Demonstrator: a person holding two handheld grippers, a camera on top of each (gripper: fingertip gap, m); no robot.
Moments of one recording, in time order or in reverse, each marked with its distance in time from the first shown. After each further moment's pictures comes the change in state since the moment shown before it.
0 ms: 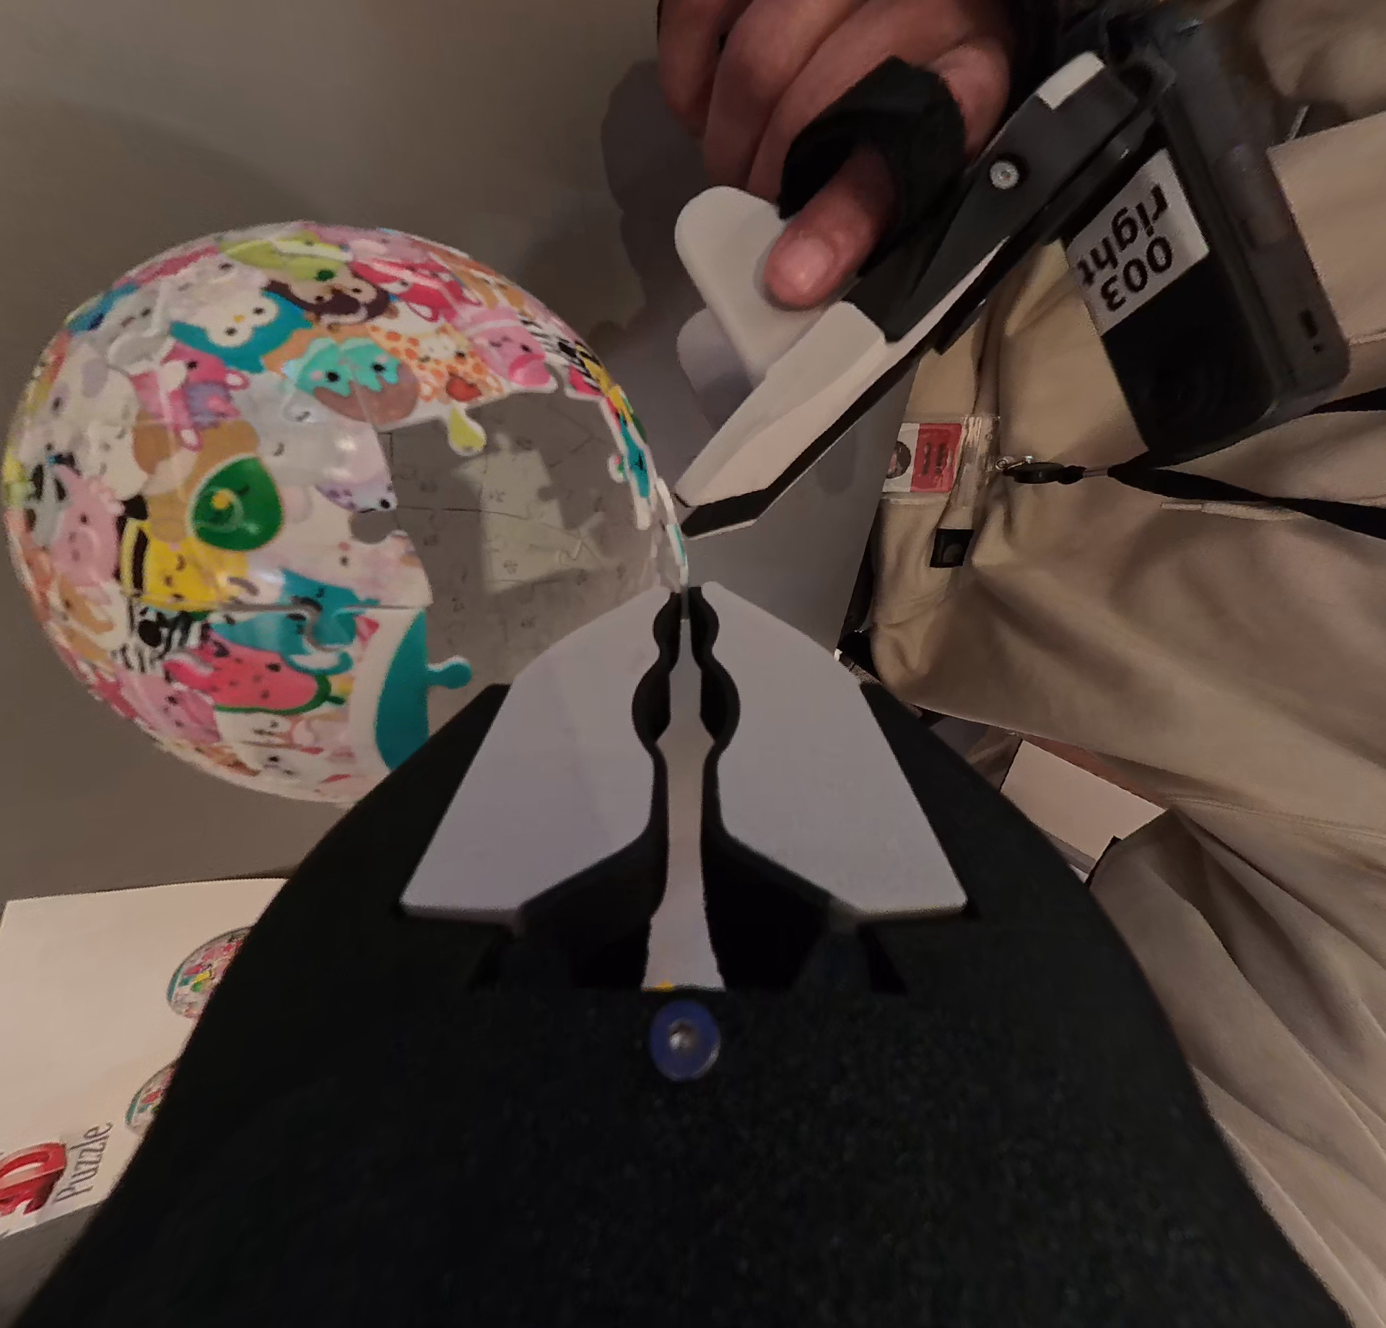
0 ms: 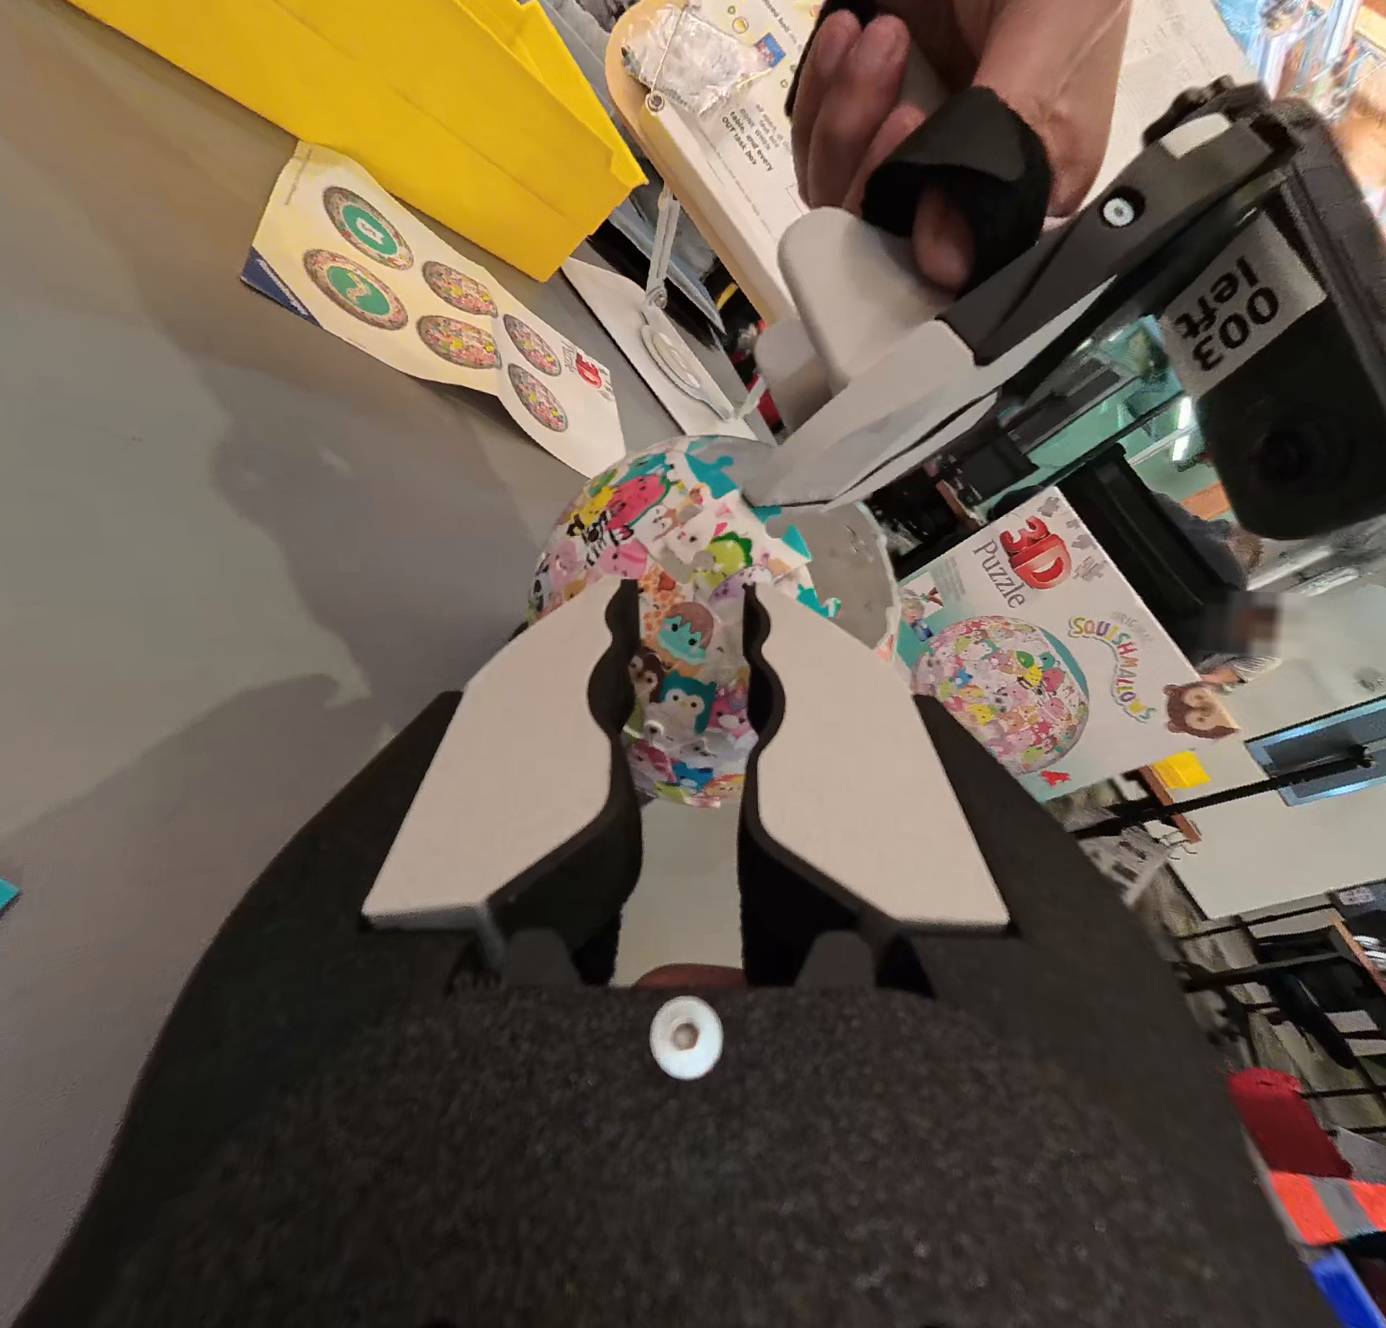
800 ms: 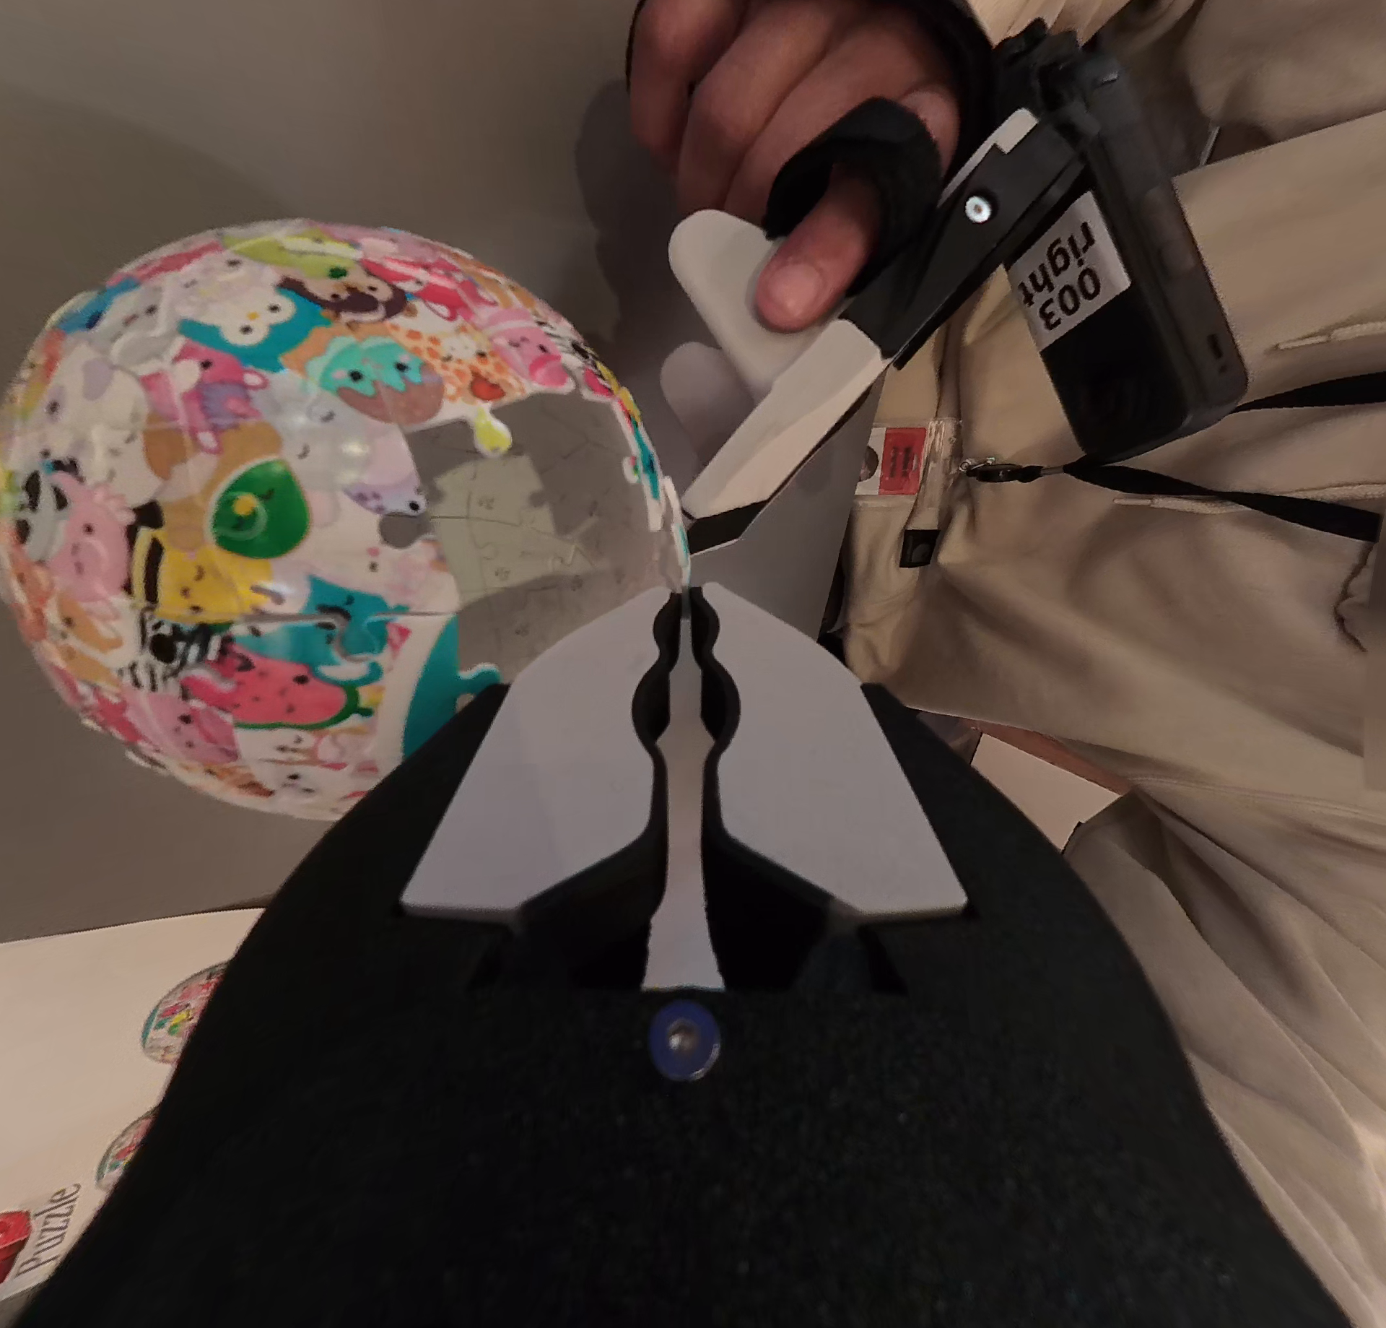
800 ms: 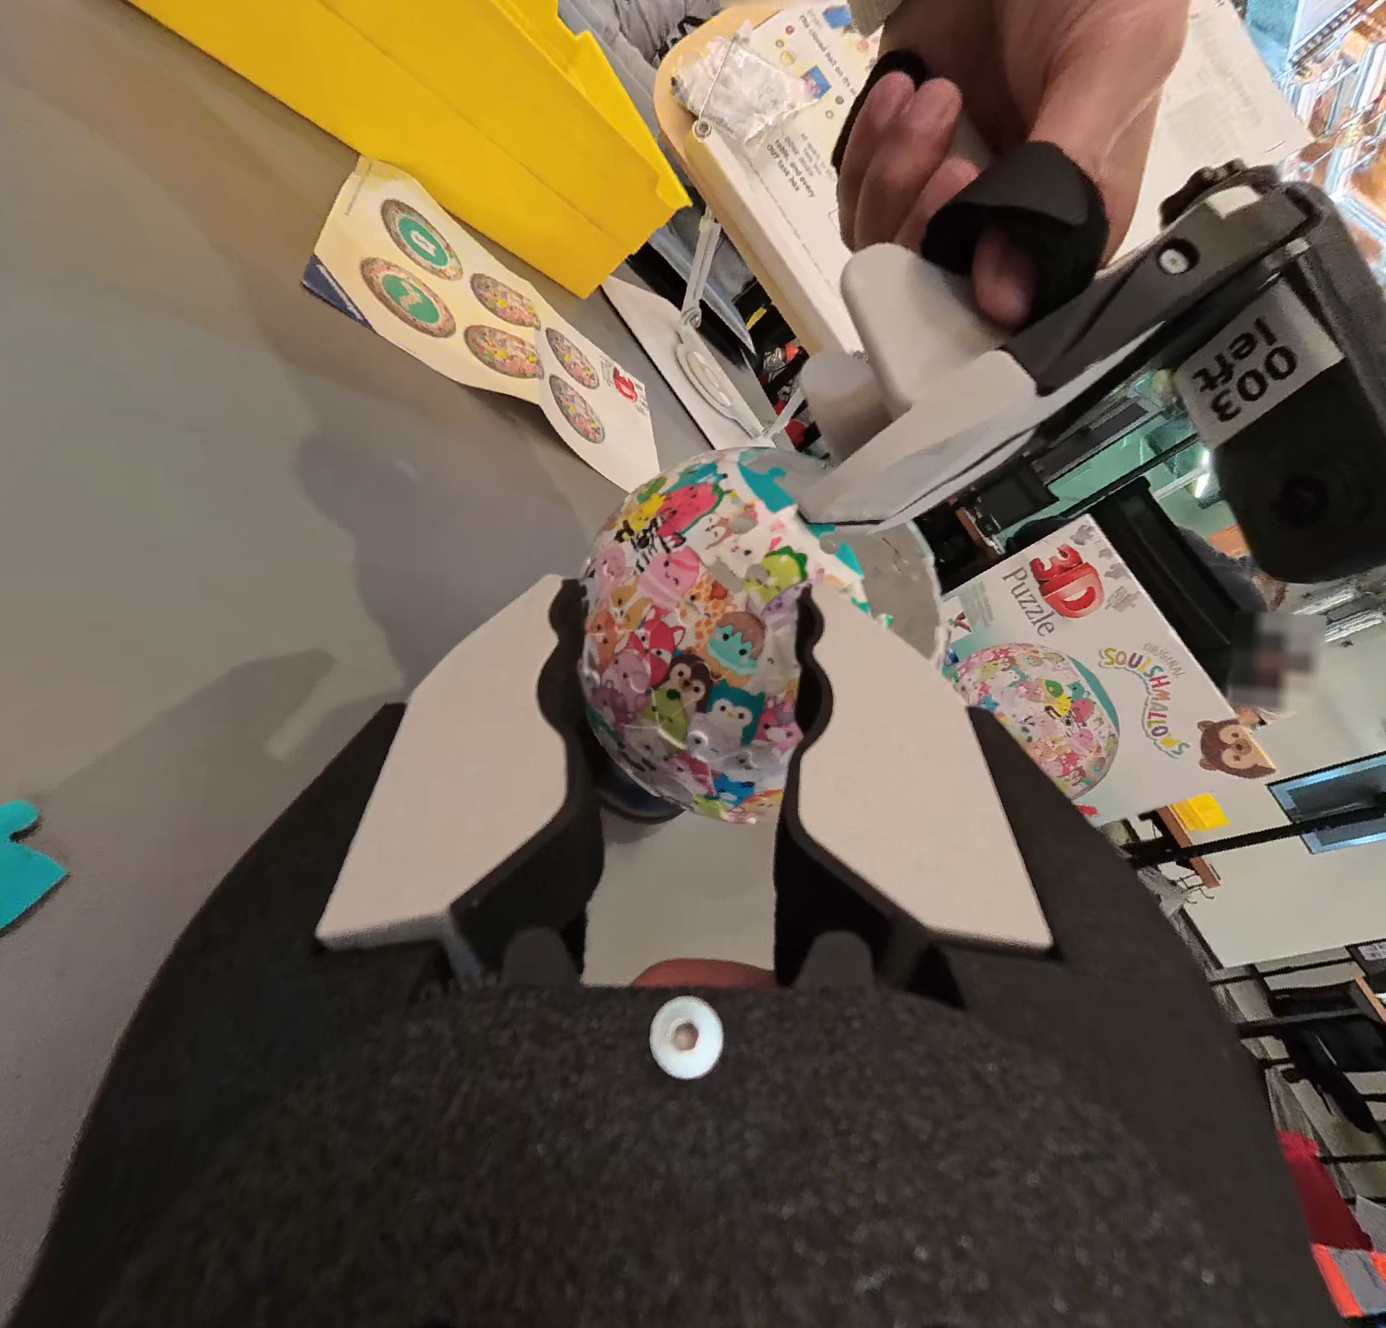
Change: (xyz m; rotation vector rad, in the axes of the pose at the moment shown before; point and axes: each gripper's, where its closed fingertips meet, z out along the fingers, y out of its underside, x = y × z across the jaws) left arm -0.002 0.000 0.001 0.012 0.069 -0.007; right arm -0.013 -0.001 0.002 0.030 -0.036 -0.026
